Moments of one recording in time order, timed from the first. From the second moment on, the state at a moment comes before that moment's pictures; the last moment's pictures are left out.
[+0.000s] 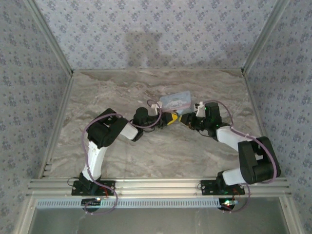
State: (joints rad) left arm -0.71 2.13 0.89 1.20 0.66 -1.38; right arm 0.24 1.39 0.59 0.14 -0.68 0.74
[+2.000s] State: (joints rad) left arm -0.69 2.10 0.87 1.02 0.72 -1.35; right arm 0.66 1.57 0.99 -0.54 0.14 0.02
